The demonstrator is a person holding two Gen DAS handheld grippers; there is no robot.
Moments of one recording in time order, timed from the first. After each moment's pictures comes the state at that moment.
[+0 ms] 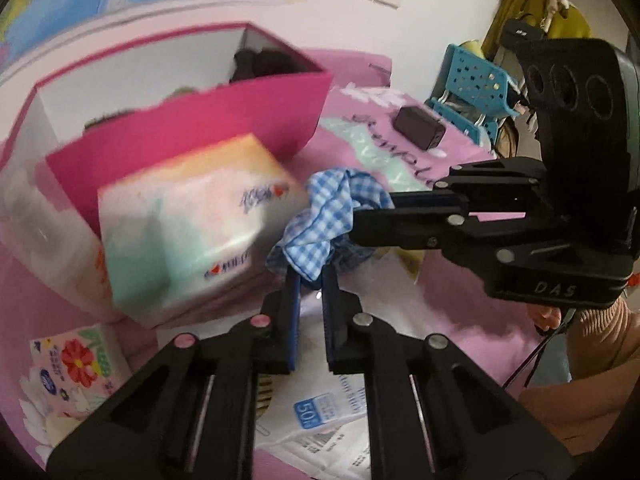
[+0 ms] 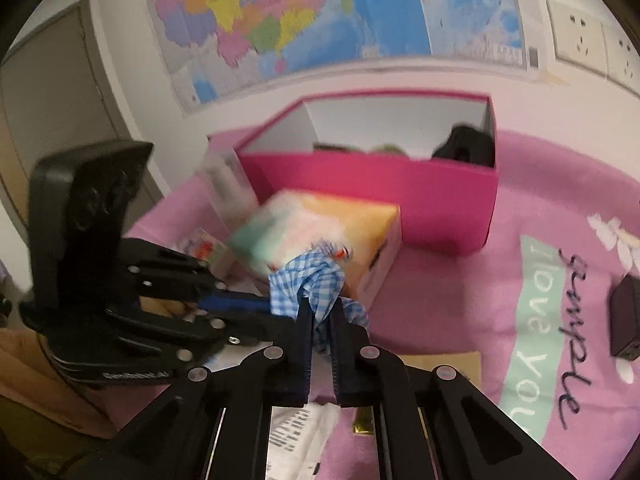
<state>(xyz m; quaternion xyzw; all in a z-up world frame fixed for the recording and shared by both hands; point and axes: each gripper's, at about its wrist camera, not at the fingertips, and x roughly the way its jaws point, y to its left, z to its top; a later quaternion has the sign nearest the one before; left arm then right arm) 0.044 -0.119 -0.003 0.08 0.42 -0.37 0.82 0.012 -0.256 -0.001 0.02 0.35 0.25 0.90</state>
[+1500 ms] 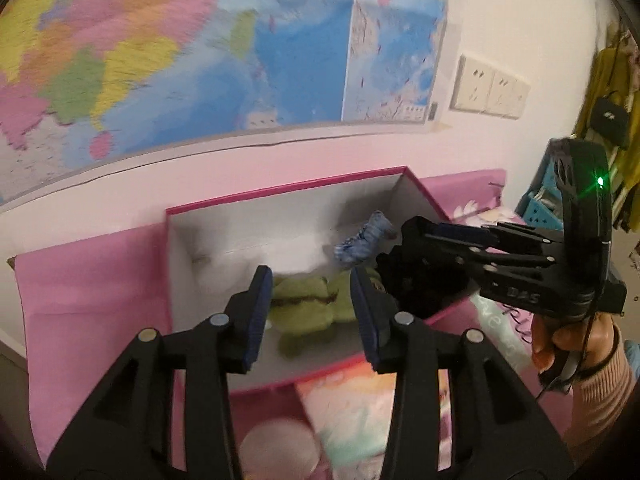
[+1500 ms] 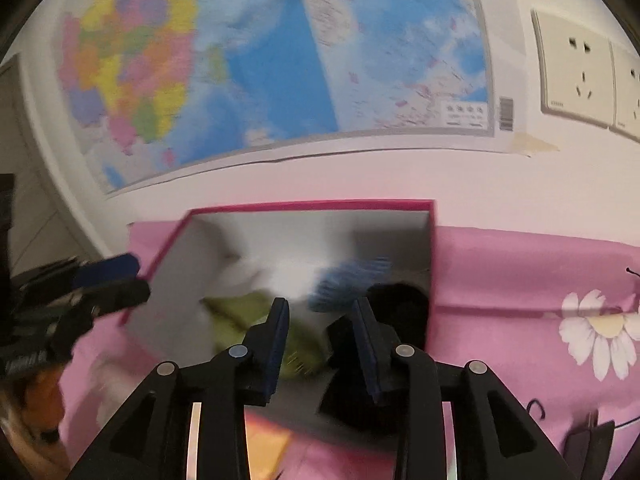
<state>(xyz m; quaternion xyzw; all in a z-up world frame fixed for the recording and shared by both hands) 0.155 -0.074 0.100 0.06 0.36 -0.21 0.91 0.152 -0.274 0.047 0.07 0.34 0.17 0.92</state>
